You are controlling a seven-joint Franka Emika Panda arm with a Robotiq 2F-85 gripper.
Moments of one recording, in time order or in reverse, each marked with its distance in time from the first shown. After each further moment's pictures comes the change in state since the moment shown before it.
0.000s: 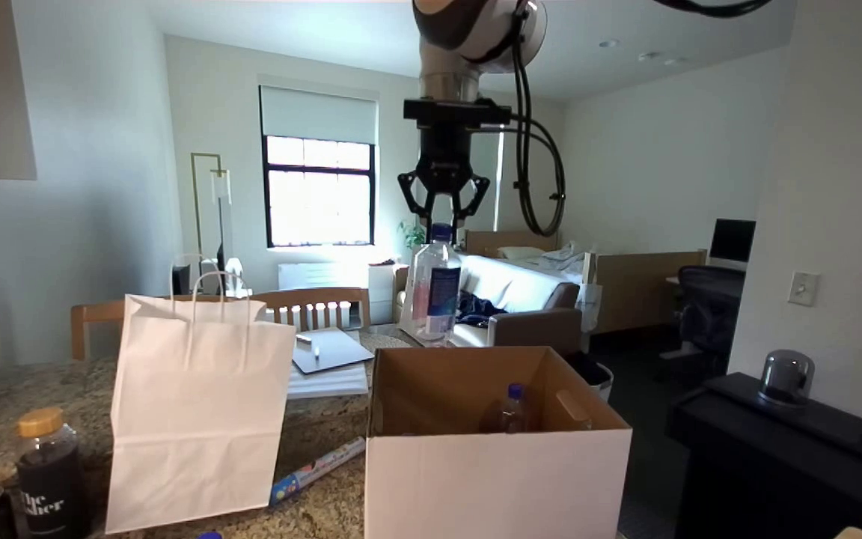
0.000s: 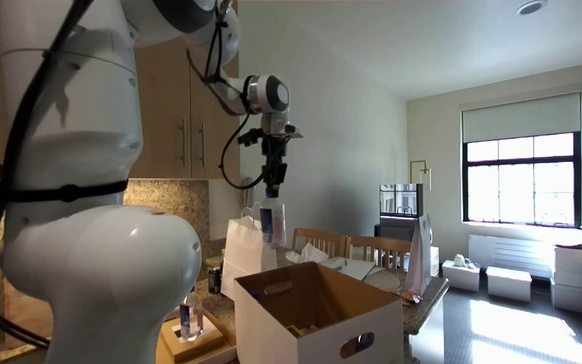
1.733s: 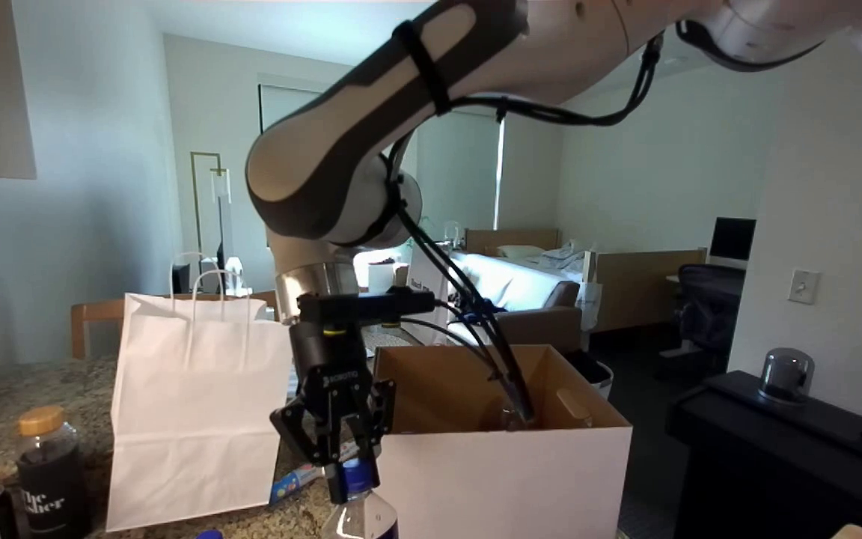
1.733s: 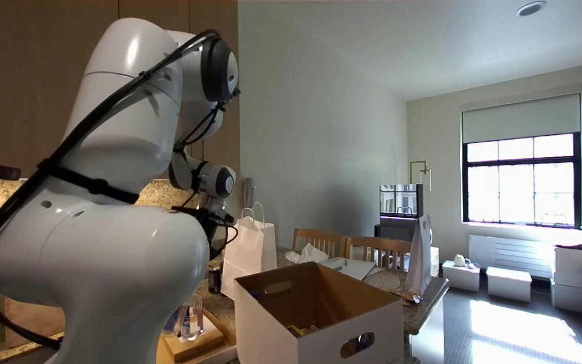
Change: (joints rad) arm 0.187 0.360 0.220 -0.148 0.146 0.118 -0.421
